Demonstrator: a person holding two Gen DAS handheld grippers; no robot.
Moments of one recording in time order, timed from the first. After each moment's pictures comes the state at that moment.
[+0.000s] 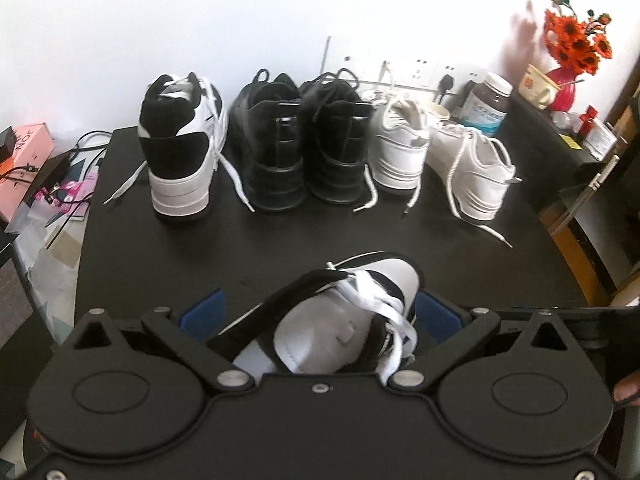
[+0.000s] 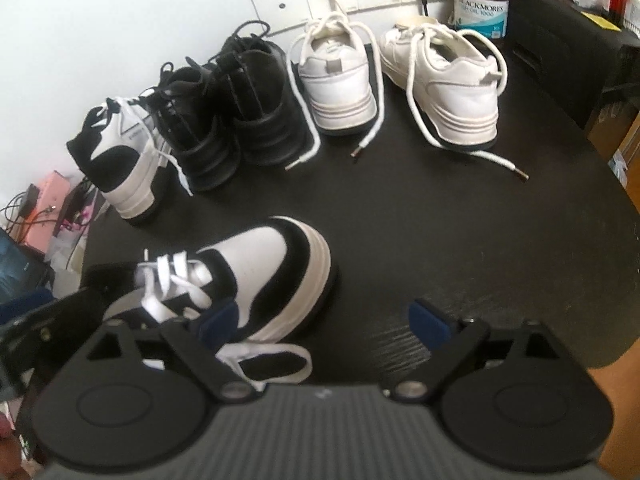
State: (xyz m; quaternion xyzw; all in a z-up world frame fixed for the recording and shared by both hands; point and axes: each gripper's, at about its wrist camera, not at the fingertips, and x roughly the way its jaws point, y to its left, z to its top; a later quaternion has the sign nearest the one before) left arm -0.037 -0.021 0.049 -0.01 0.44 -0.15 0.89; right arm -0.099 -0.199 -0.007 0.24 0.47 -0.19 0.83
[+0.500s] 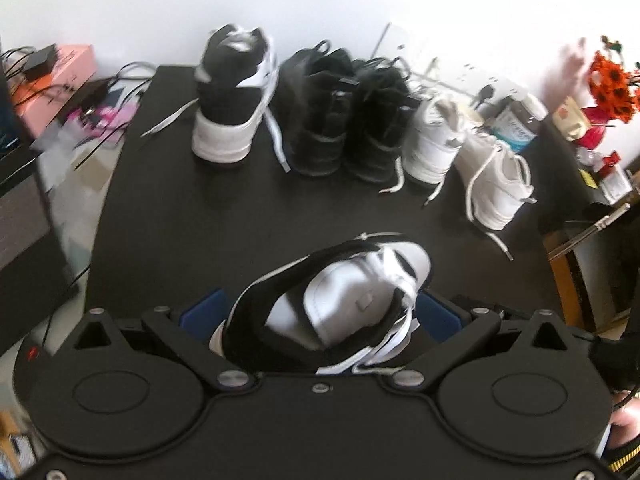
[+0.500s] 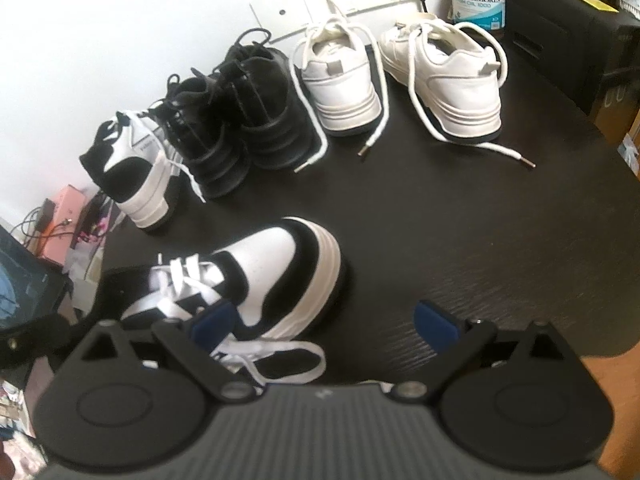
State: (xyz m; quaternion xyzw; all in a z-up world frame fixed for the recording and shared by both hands) left arm -0.040 0.011 0.061 -0.10 0.51 -0.08 0.85; right arm -0.105 -0.197 -0.002 0.27 0.45 -0.19 0.83
